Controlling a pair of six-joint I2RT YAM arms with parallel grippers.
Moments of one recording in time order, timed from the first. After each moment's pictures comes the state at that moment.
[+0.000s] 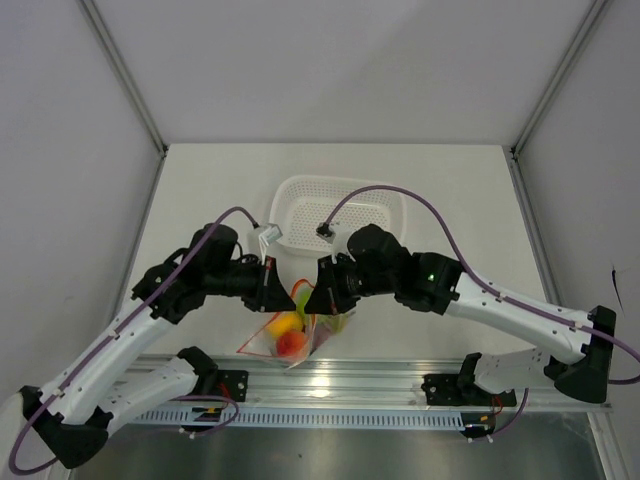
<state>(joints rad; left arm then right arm) -0.61 0.84 0.96 -0.83 0.58 -0.47 1.12 1.26 1.23 -0.56 -0.26 0.67</state>
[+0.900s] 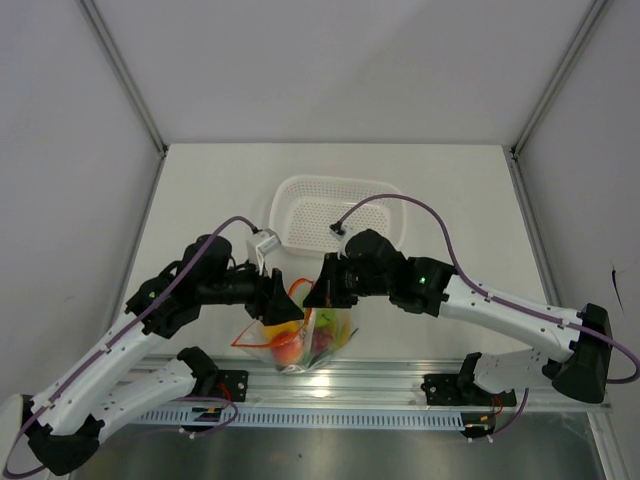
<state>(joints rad) -0.71 0.77 0.89 -0.73 0.52 -0.40 1.10 1.26 1.13 -0.43 -0.18 1.00</state>
